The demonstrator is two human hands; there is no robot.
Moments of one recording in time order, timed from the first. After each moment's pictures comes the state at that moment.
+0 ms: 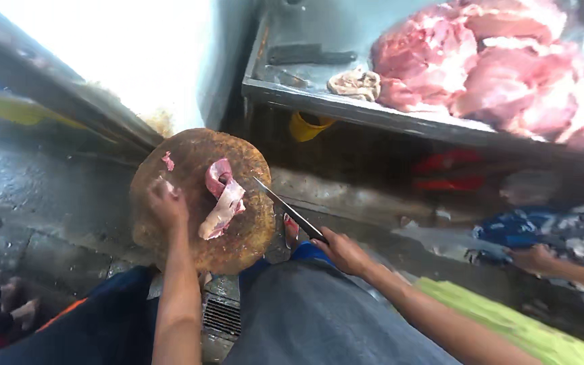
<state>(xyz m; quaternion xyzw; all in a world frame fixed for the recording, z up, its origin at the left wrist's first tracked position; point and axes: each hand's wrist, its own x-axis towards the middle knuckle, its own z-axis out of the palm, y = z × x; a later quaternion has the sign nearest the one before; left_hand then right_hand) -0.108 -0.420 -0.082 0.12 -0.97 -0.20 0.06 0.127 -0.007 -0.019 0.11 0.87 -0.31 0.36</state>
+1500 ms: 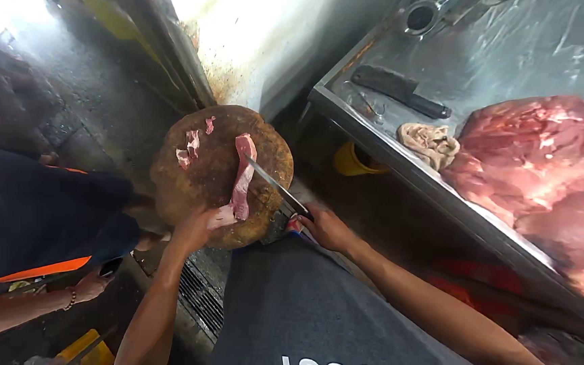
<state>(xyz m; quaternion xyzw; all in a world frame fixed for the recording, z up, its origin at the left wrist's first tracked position) 0.048 -0.363 0.029 0.02 -0.94 -0.18 -0.31 -0.033 0.008 0.008 -0.12 0.88 -0.24 0.40</state>
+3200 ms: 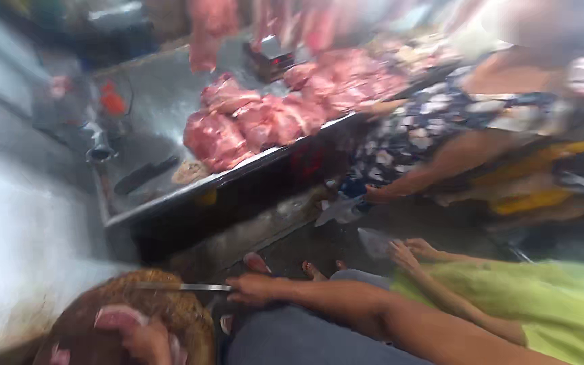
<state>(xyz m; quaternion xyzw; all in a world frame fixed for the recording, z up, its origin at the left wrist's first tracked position) -0.073 -0.209 -0.049 0.12 -0.97 -0.19 -0.10 0.097 0.051 -0.007 0.08 0.85 -0.45 0.24</state>
